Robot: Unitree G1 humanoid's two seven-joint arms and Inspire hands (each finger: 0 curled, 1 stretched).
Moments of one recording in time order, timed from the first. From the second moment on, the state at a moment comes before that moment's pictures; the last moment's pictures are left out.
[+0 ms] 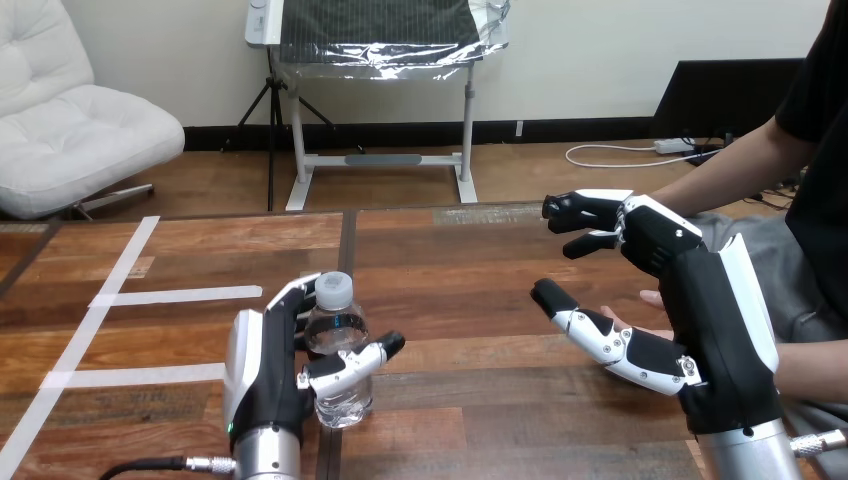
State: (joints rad) left arm 0.03 0.02 -0.14 0.21 0.36 -0.01 0.33; right arm 0.15 -0.17 -0.04 -0.03 -0.12 -0.69 0.10
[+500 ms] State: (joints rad) left arm 0.03 0.03 -0.14 0.25 0.37 0.00 0.33; right arm 0.15 -0.17 -0.04 -0.03 -0.12 -0.69 0.11
